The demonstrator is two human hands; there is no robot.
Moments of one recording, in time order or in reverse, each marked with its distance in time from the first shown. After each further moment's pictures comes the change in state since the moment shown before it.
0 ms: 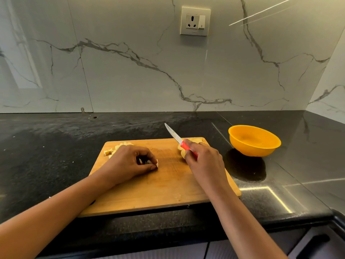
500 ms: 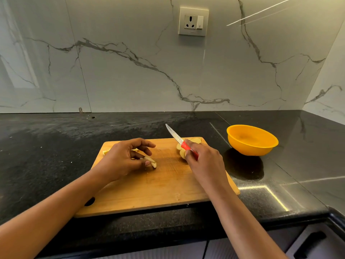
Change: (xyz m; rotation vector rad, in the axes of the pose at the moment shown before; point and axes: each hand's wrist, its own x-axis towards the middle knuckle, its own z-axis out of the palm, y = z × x) left_hand -0.001 -0.004 -0.006 -0.282 0.033 -0.085; right_hand -0.001 0.002 -0.002 0.006 -0.004 0.039
